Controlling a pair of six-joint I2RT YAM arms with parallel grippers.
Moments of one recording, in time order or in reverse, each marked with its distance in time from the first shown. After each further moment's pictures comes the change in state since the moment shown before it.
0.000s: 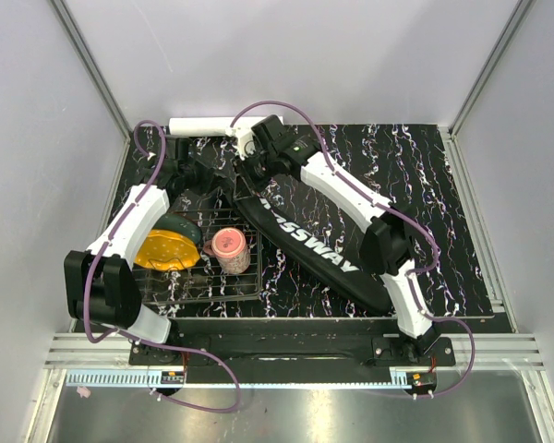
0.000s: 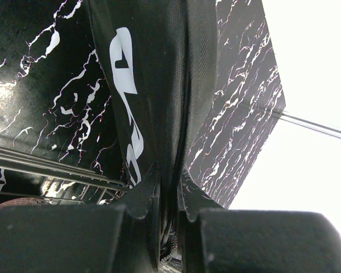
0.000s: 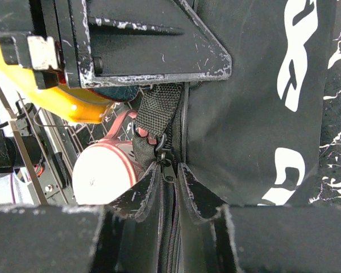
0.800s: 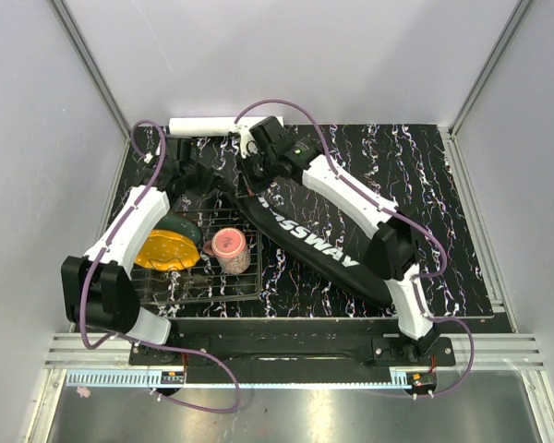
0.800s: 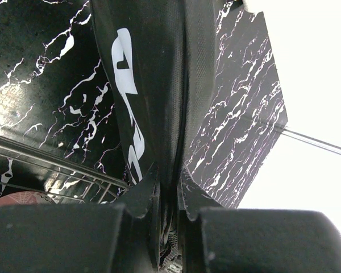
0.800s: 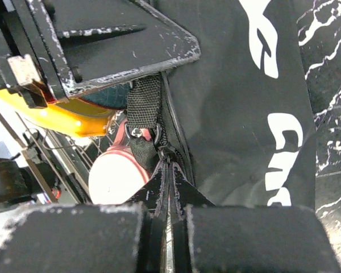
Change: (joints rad) left arm -0.021 -0.022 0.011 -0.045 -0.100 -0.034; right arm 0.029 -0.043 -0.023 -0.014 0.149 0.148
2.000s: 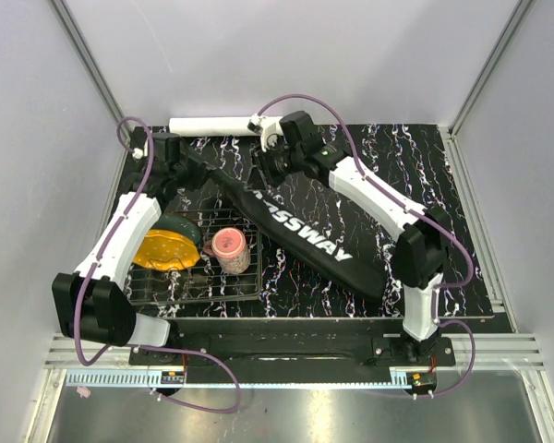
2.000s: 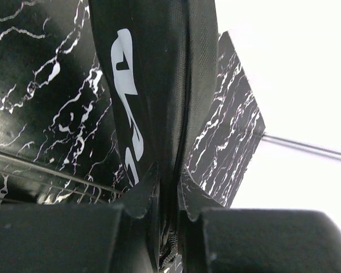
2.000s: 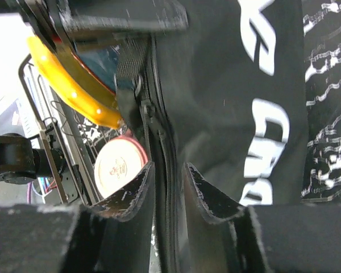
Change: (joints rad) left arm 0.019 -0.090 -0.005 0.047 -0.022 0.024; right arm -0.088 -0.238 -0.350 0.262 -0.166 -0.045
